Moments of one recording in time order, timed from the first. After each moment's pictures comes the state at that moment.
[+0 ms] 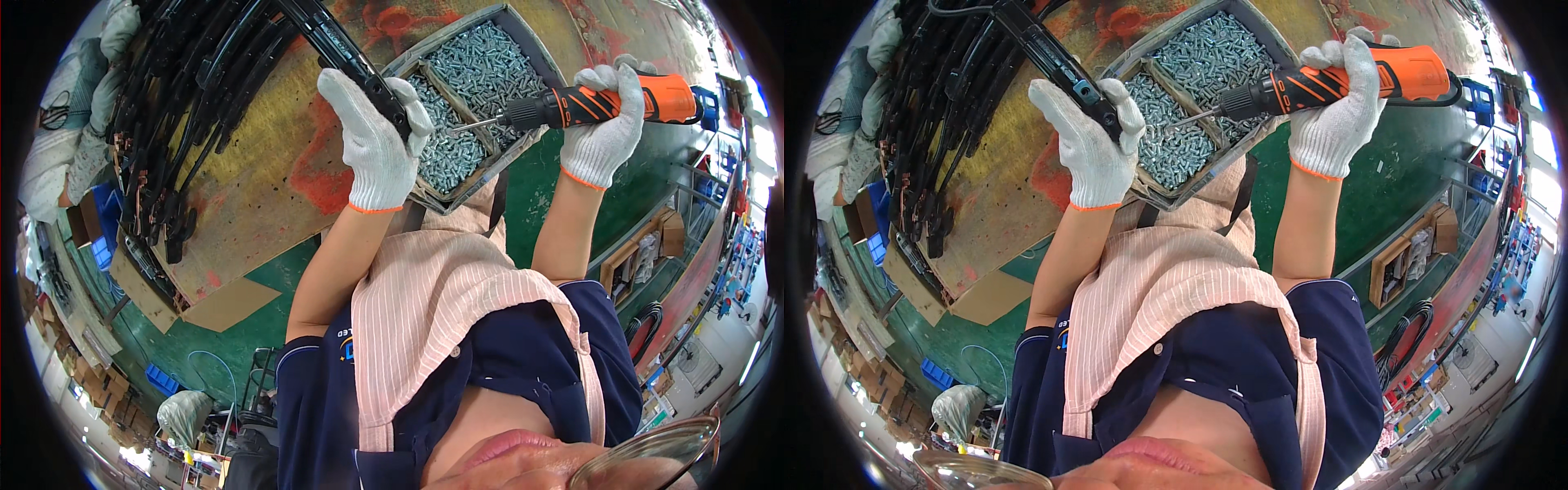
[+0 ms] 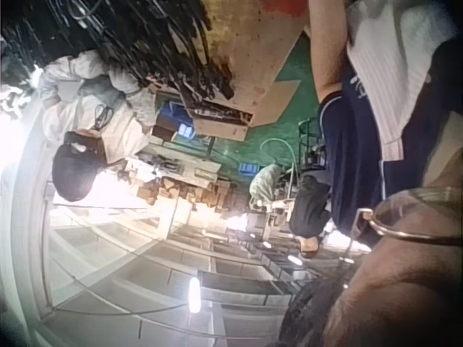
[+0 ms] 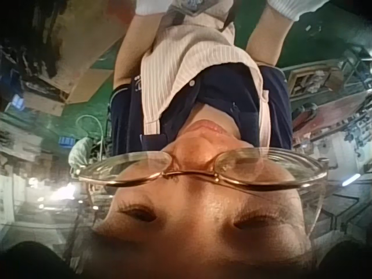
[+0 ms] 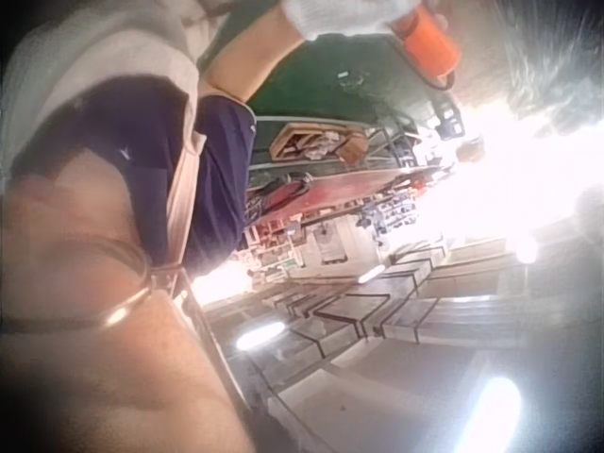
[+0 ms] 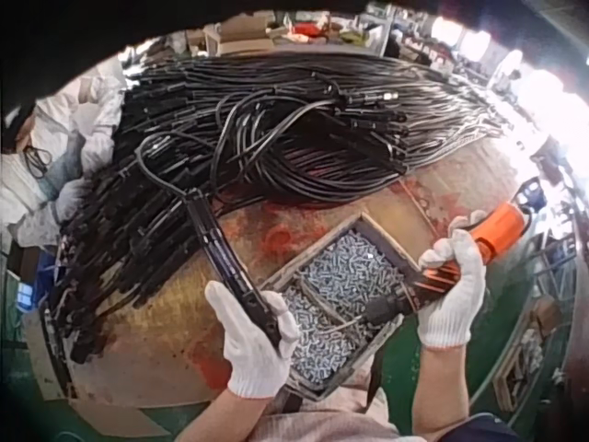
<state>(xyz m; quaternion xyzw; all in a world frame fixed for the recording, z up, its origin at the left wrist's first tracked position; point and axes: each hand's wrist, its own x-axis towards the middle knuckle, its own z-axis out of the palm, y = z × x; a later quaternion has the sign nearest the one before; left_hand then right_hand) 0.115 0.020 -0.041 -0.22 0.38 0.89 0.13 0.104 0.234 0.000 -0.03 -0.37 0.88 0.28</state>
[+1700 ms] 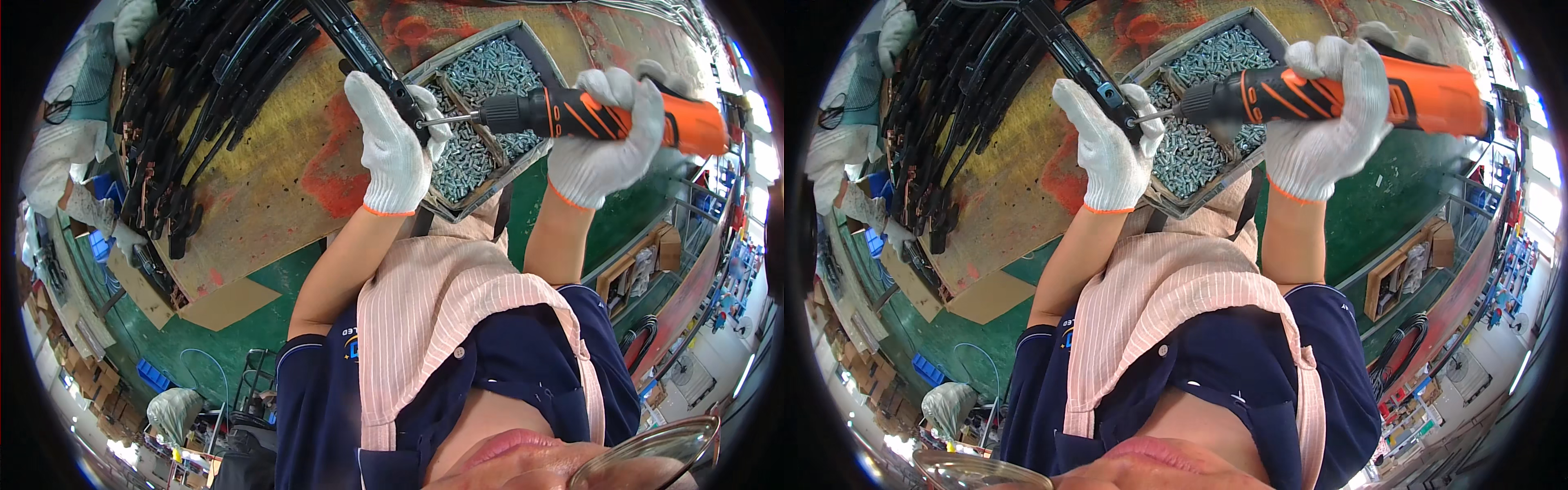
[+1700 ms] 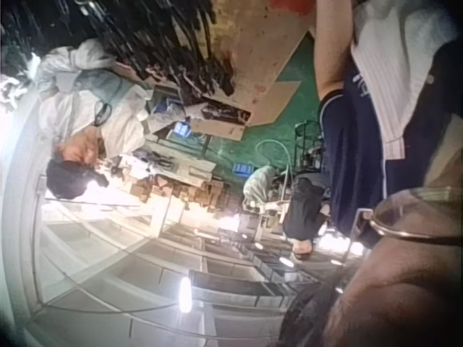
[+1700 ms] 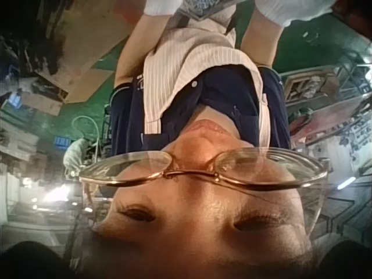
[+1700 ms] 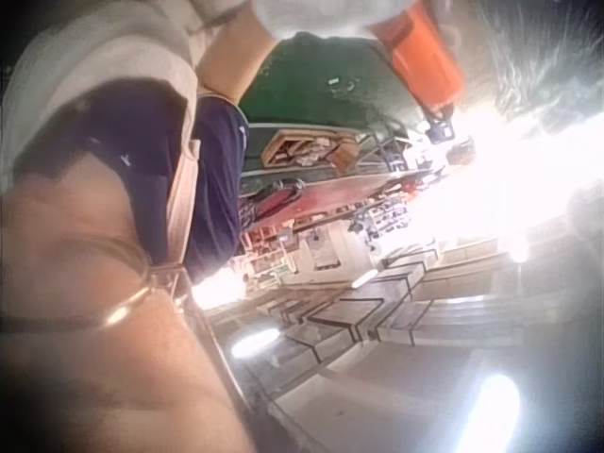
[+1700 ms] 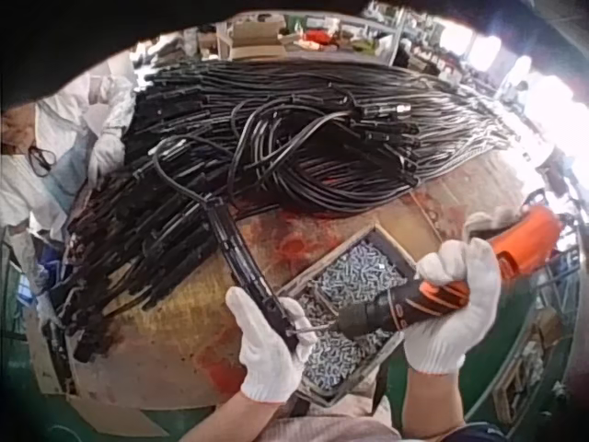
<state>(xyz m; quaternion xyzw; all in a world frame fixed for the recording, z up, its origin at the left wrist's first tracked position) 0.115 0.022 -0.038 -0.26 0.34 0.90 0.13 0.102 0.176 0.035 0.03 -0.37 0.88 0.29</state>
